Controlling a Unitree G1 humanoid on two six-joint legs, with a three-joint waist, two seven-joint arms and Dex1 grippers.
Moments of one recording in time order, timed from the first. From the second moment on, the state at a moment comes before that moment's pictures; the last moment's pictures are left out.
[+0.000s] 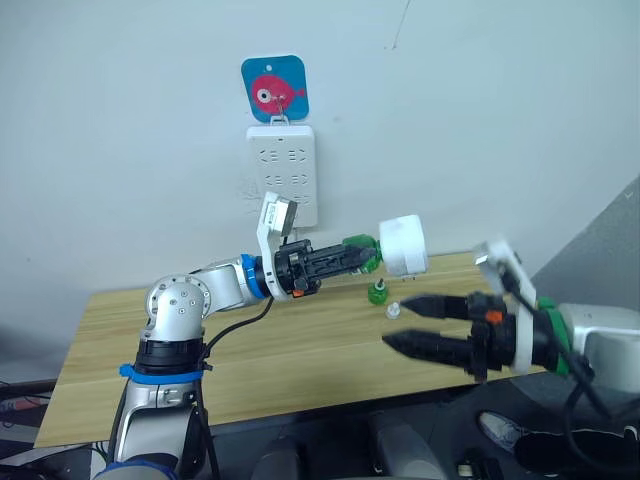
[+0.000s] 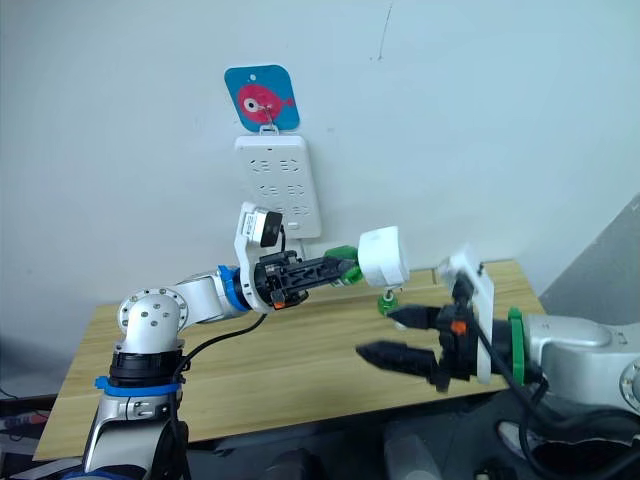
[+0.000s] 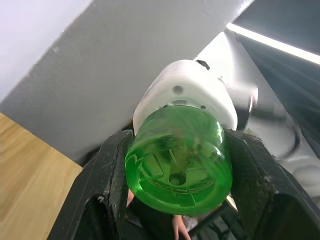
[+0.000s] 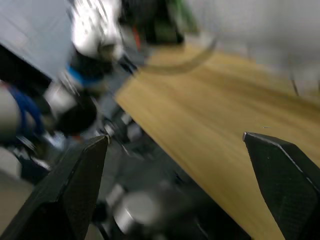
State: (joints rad) left arm -0.55 0.36 0.12 -0.07 -1.22 1.17 -0.77; right arm -0.13 -1.14 -0.09 -0.77 1.72 0.93 0.17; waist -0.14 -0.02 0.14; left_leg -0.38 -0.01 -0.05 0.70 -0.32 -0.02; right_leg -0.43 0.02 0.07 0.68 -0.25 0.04
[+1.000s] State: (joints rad) left arm -0.66 0.48 0.01 0.00 -1.09 1.20 -1.05; right arm -0.32 -0.87 0.06 -0.64 0.91 0.79 0.69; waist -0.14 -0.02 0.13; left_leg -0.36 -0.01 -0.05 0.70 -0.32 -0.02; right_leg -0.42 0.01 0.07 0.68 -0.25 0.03
